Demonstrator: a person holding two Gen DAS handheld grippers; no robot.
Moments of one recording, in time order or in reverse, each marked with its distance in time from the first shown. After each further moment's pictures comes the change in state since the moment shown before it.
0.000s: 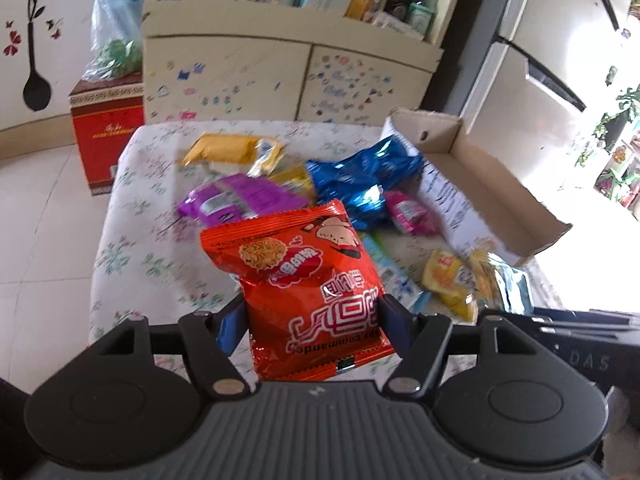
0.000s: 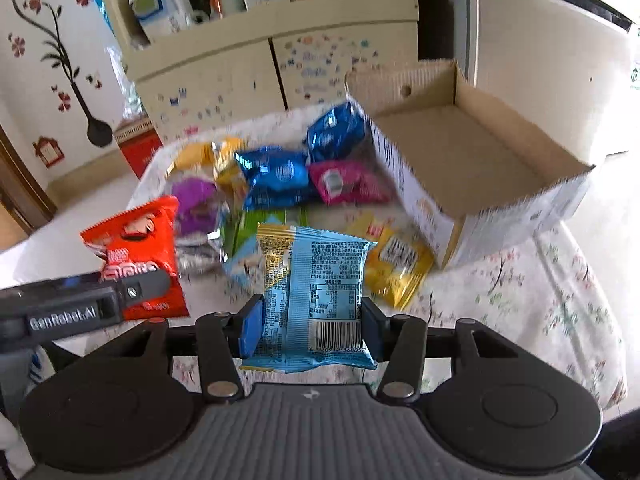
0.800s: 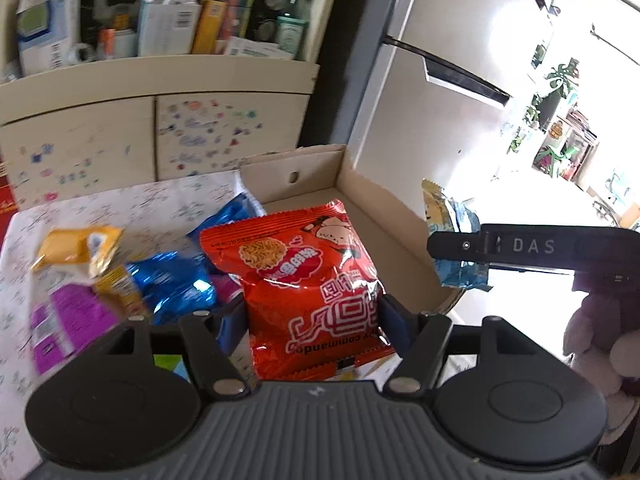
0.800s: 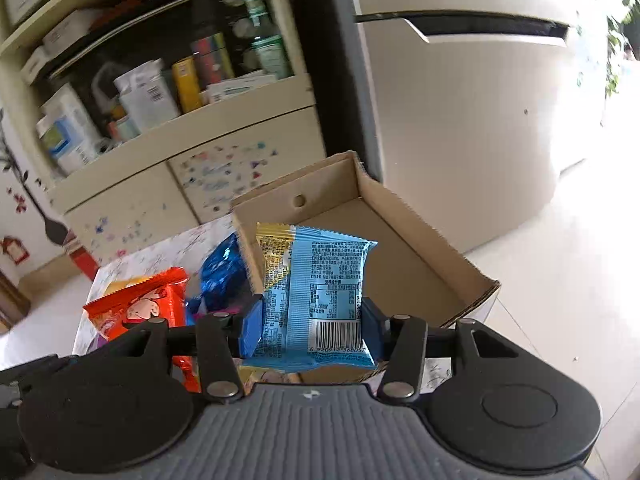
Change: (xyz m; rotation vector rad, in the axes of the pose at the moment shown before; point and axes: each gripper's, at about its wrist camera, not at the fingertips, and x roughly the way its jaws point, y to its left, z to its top) left arm 0.049 -0.128 0.075 0.142 -0.021 -0.172; right arm -0.006 -0.107 0.090 0.180 -0.144 -0.078
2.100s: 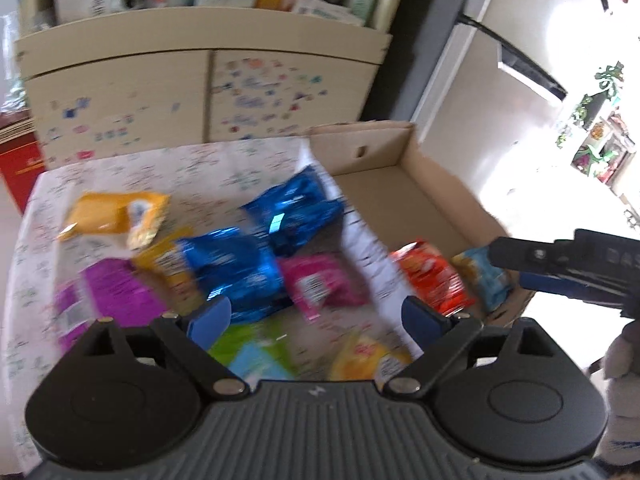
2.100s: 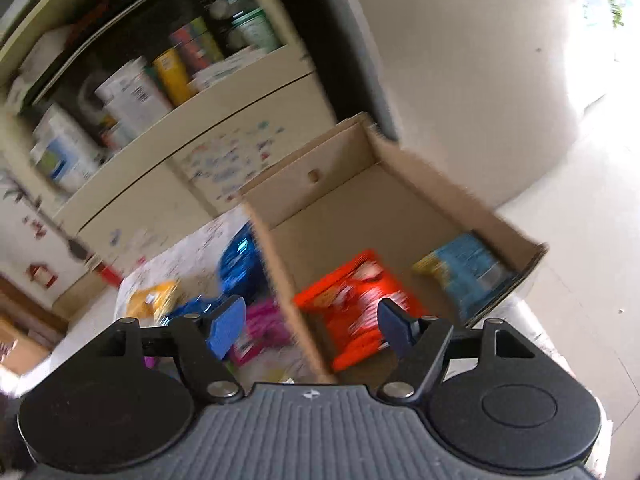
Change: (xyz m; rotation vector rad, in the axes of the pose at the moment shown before) left arm 0.017 0.055 0.005 -0.093 0.113 0.105; right arm 0.023 0.005 -0.005 0.085 0.110 0.135
